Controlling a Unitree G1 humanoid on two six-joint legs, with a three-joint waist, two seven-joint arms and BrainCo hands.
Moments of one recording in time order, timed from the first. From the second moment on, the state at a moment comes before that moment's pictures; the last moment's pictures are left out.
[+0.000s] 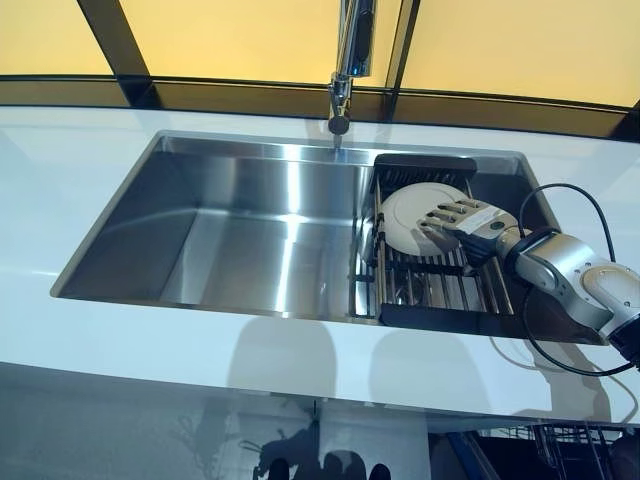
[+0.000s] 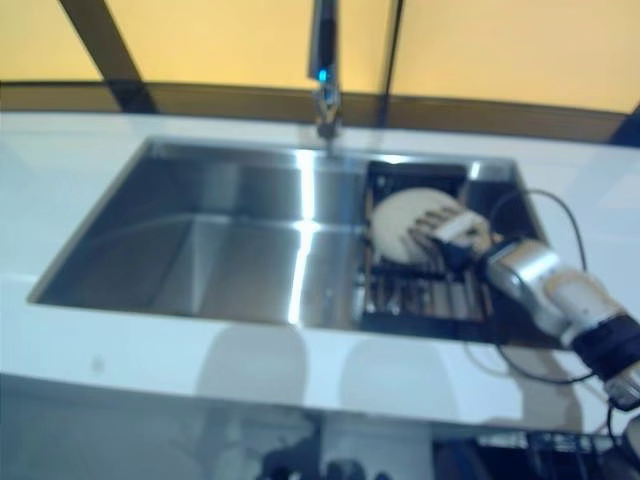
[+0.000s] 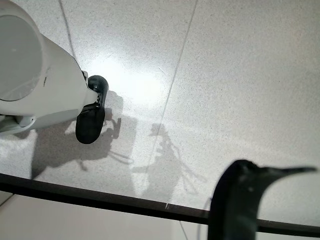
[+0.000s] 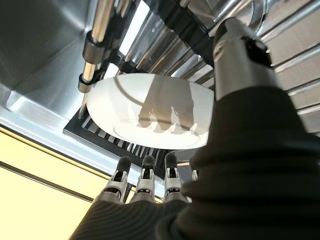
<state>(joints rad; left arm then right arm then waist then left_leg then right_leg) -0.06 0.37 -0.17 1.08 -0.29 0.03 -0.06 -0.97 -1.15 0.64 0.25 -0.71 -0.13 0.17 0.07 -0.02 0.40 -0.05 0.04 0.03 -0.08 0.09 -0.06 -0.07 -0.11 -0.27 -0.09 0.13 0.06</state>
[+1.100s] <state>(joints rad) -0.06 0.37 -0.18 1.02 -0.35 0.01 -0.04 -1.09 -1.07 0.67 0.37 -0.76 0.03 0.03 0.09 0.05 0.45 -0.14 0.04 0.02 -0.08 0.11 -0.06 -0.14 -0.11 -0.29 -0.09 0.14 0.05</state>
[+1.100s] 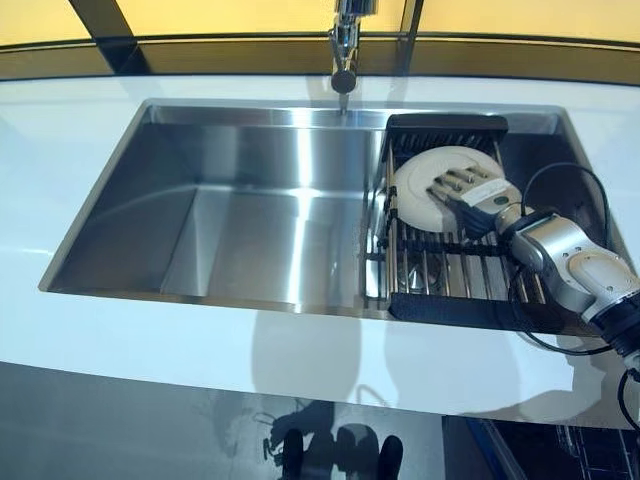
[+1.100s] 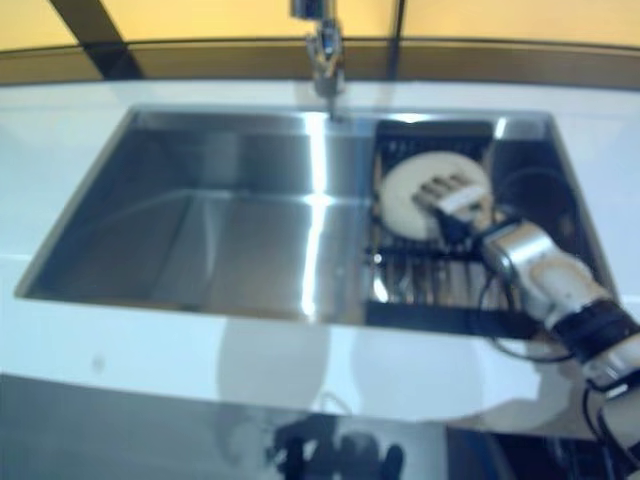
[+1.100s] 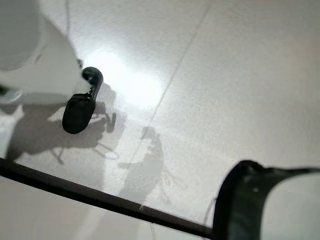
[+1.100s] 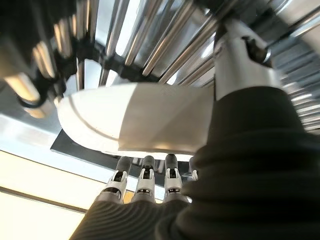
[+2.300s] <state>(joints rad) -0.06 0.37 -0.22 0.96 -0.39 0.02 -0.04 -1.20 -1.04 0.83 0.51 -0.96 0.19 -0.27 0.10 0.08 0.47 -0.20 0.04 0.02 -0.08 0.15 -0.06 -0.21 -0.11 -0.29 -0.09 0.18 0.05</state>
